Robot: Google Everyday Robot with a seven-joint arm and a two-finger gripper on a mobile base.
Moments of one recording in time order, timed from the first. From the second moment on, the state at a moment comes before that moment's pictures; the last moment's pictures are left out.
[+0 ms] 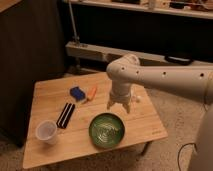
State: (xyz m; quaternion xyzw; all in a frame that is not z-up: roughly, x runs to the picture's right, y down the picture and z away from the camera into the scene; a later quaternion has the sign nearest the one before) arm 0.062 0.091 0.712 -0.22 0.27 0.74 0.57
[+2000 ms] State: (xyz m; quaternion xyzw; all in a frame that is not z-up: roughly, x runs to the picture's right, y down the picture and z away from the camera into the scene) arm 0.062 0.092 0.711 -0.22 0.27 0.74 0.57
